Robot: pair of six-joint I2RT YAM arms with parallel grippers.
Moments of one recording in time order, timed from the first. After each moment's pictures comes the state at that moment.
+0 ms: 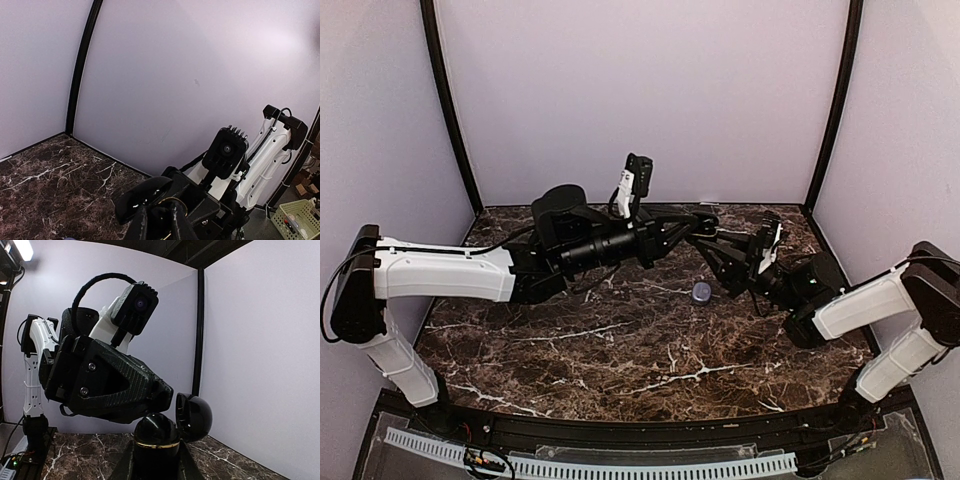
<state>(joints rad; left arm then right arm) -1.02 1.62 1.15 0.57 0.21 -0.33 0.75 1.48 0.45 1.52 -0.44 0.11</state>
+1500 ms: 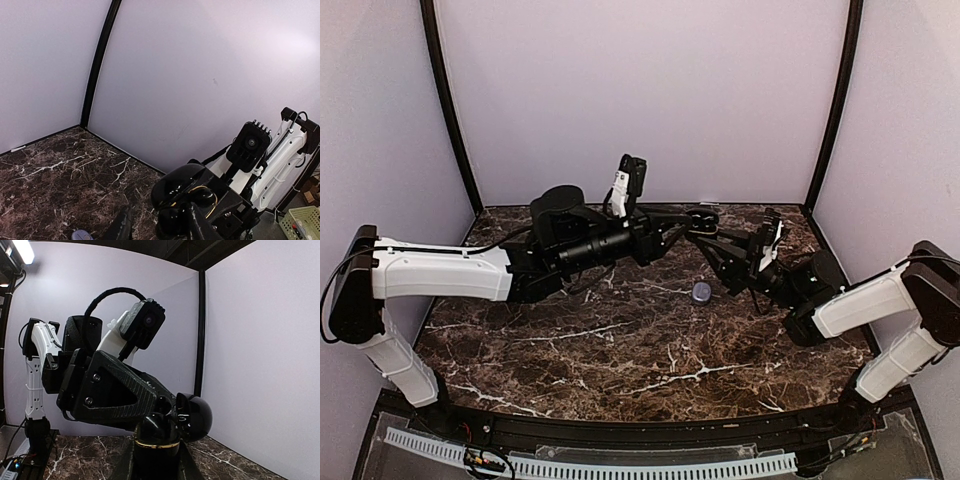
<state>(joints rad) -1.01 1.60 1.13 0.54 0.14 -0.34 0.75 1.48 0.46 1.52 -0.45 0.13</state>
